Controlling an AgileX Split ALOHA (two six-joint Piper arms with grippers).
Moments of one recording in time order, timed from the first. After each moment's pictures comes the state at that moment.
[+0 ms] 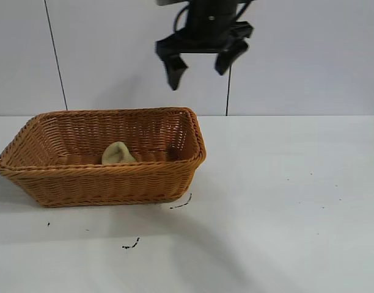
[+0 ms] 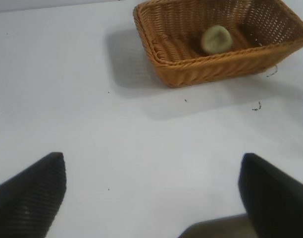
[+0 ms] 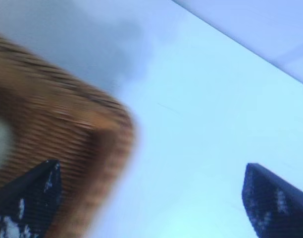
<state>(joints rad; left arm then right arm) -0.06 -0.01 -0.50 -0.09 1.07 0.12 0.15 2.27 -2.13 -0.03 1.10 -0.02</state>
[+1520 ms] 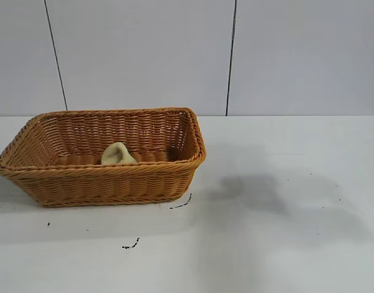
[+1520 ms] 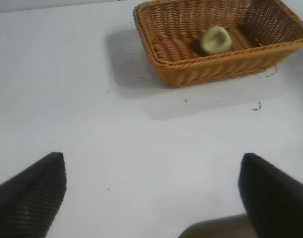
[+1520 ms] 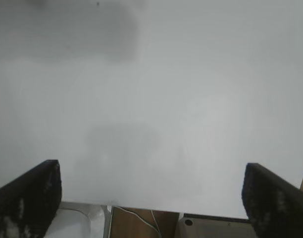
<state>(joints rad) -0.06 -0.01 -0.50 -0.09 1.07 0.12 -0.02 0.82 -0.65 0.02 1.07 -0.08</state>
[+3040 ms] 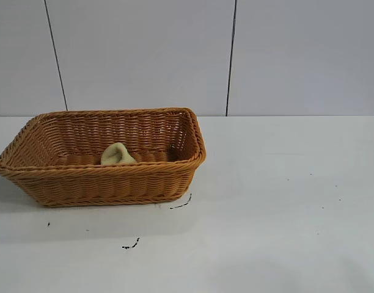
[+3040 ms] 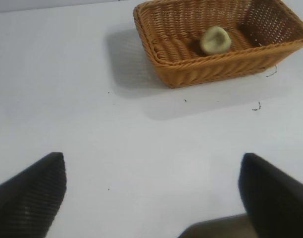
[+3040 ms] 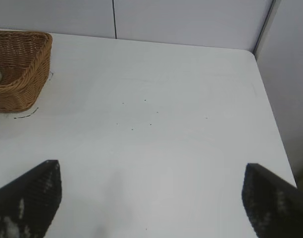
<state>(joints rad) -0.06 -0.01 -0.50 -0.09 1.07 0.12 -0.02 0.00 -0.50 0.07 1.03 -0.08</state>
